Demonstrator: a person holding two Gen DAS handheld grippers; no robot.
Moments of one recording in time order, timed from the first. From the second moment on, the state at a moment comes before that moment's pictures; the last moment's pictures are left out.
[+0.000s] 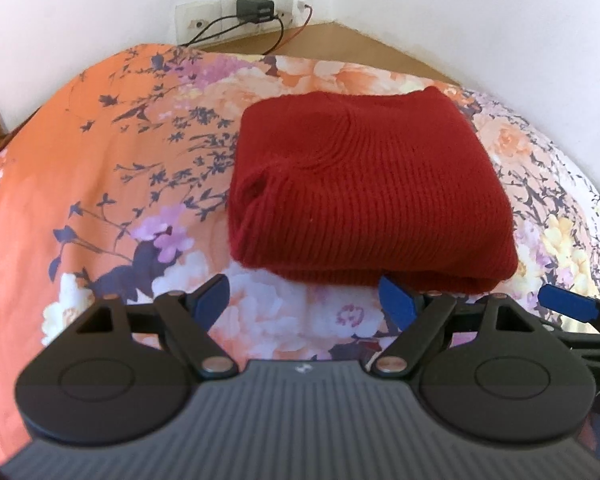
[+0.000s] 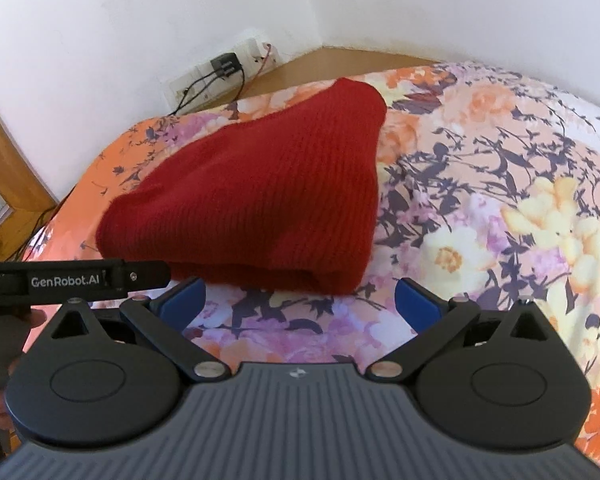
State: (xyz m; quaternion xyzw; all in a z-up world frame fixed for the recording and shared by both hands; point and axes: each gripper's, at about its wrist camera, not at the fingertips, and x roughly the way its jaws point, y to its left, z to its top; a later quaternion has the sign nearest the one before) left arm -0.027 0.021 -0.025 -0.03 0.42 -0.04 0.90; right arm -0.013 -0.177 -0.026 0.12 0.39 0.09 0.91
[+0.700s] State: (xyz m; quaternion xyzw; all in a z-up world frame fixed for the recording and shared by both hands) left arm -0.026 0.013 -0.033 -0.01 0.44 -0.04 0.90; right arm -0.005 -0.180 -0.032 0.13 0.41 0.07 0.90
